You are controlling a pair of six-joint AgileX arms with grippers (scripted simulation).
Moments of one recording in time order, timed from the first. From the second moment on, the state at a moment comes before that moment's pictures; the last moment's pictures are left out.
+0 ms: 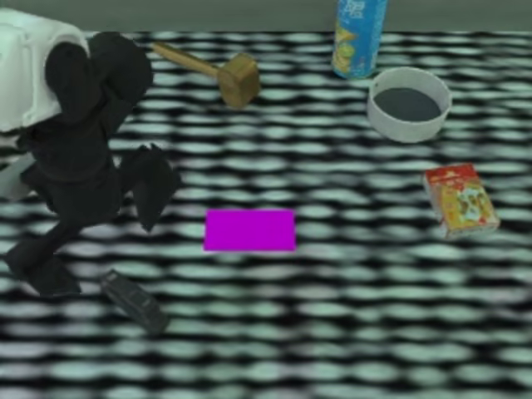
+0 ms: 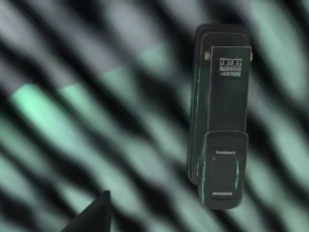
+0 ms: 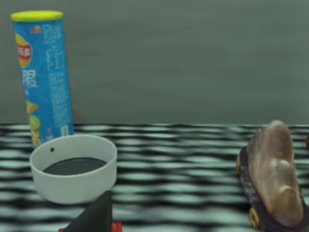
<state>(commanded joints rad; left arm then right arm) -0.40 1.70 1.23 -1.11 0.00 -1.26 0.00 0.00 0.00 0.00 0.00 0.00</state>
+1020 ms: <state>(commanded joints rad) -0.41 1.83 1.00 -0.75 0.00 -1.26 0.00 0.00 0.00 0.00 0.00 0.00</state>
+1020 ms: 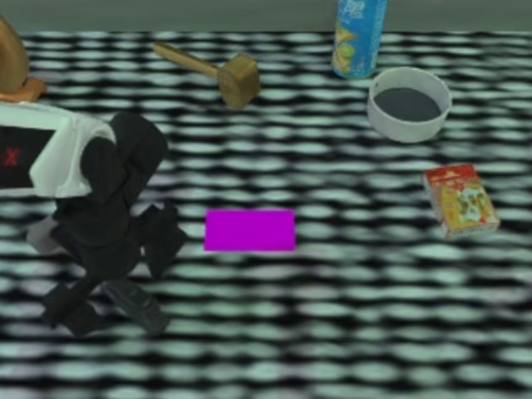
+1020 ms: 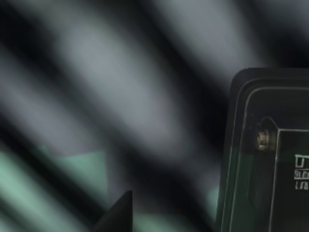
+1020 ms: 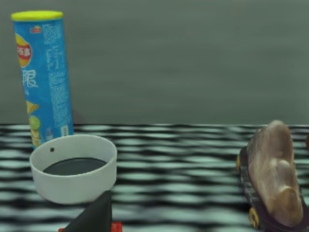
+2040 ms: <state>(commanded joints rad) -0.41 1.83 1.00 -0.75 0.00 -1.26 0.00 0.00 0.00 0.00 0.00 0.00</state>
